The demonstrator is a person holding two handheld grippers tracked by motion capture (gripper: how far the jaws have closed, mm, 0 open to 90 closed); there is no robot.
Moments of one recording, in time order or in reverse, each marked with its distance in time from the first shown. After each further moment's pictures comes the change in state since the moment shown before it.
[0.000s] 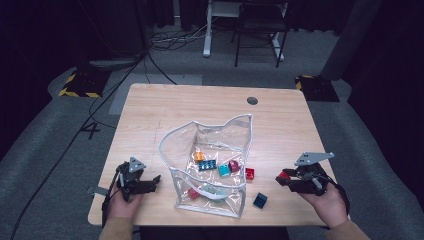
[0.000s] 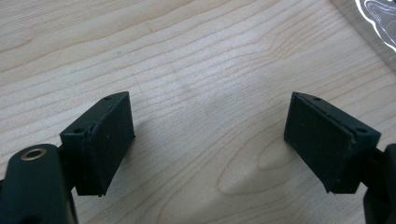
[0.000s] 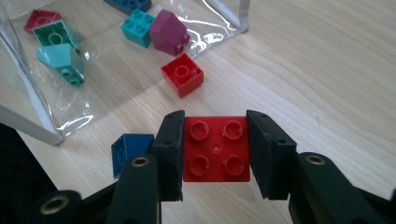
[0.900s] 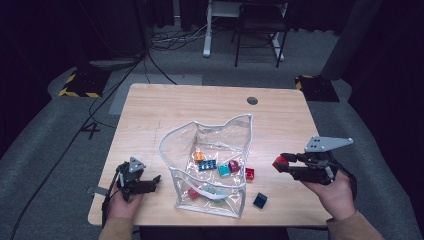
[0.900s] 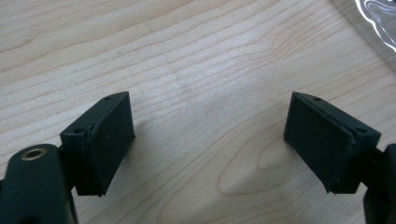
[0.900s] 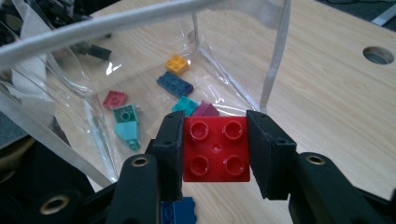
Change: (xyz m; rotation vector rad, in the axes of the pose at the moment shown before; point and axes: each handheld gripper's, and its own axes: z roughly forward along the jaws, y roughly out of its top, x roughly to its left) left arm 0.000 0.000 0.000 0.000 0.000 0.000; right arm 0.016 0.053 -0.051 -0.189 0.094 -0.045
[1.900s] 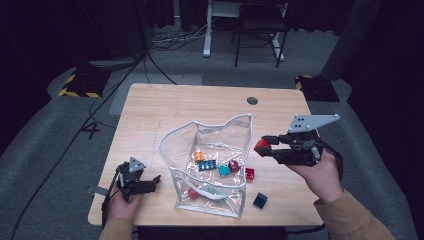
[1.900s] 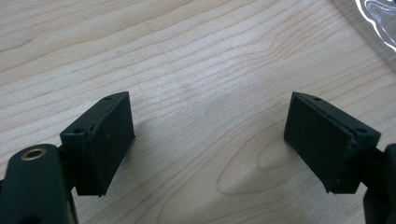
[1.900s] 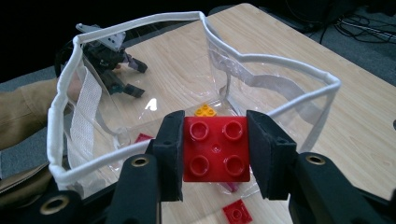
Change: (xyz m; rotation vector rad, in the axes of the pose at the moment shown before) left arm 0.000 0.000 0.000 0.002 0.002 0.002; right arm 0.022 0.071 0.011 -0.050 0.093 -0.101
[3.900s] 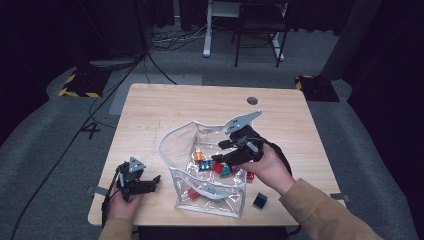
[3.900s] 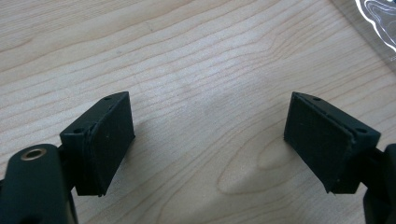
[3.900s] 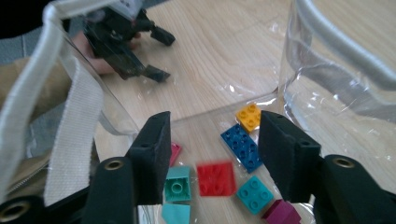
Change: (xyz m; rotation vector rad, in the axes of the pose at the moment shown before) left arm 0.000 0.000 0.000 -0.002 -0.001 -0.002; right arm 0.023 0.029 0.114 0.193 0.131 -0.047
